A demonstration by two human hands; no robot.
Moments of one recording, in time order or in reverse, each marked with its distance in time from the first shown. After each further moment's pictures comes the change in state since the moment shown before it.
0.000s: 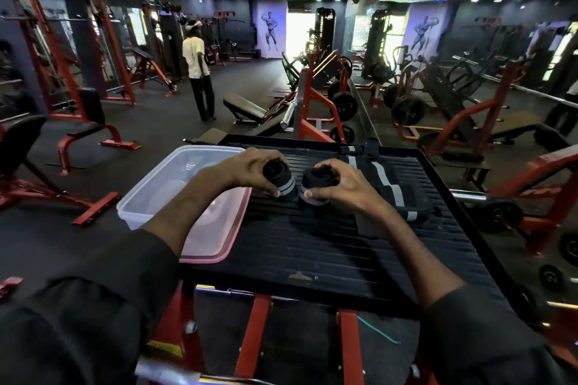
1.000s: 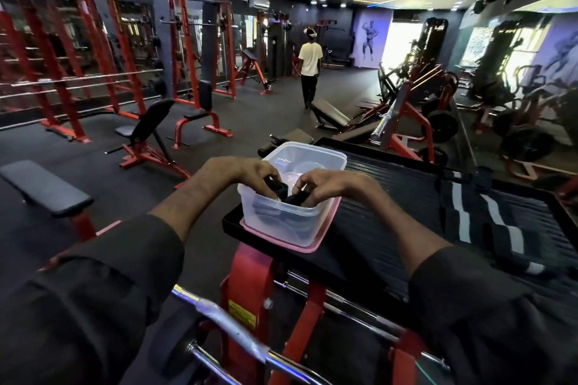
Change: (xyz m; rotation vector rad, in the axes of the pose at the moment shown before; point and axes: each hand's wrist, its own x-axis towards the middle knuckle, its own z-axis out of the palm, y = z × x) left_hand -0.157 -0.069 -0.070 0.152 -0.296 -0.604; right_hand 0.098 -0.117 0.166 -0.346 -0.822 -0.169
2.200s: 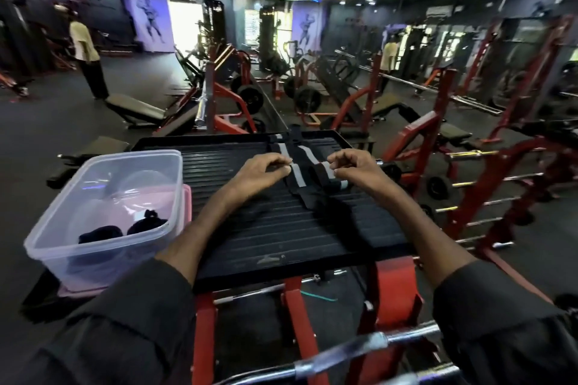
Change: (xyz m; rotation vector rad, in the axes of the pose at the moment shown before) left_hand 0.094 0.248 0.067 -0.603 0.200 0.763; right_hand -0.297 0.124 0.027 0.382 1.157 0.526
